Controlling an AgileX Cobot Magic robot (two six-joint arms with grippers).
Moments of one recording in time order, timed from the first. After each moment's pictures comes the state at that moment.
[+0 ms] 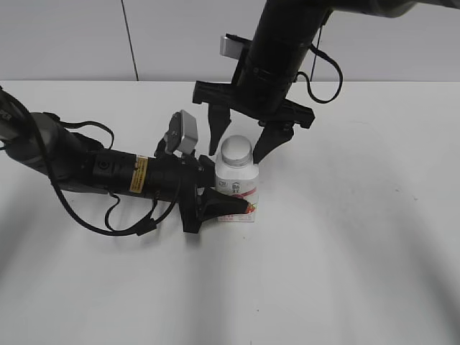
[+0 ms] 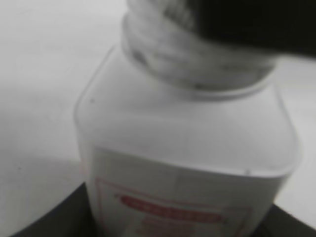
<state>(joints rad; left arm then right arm) -0.32 2.35 -1.19 1.47 -1.06 -0.67 0.56 2.14 -1.80 0.35 1.19 0.35</state>
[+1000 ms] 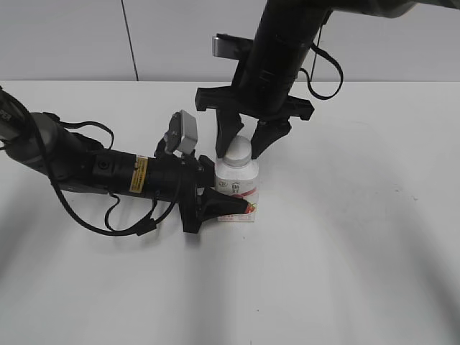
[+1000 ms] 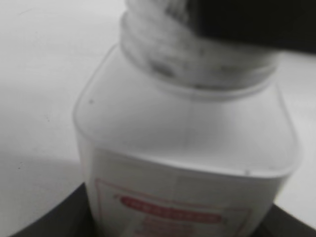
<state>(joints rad) -0.32 2.35 -1.19 1.47 -1.06 -0.67 0.56 2.14 -1.80 0.33 1.18 0.13</state>
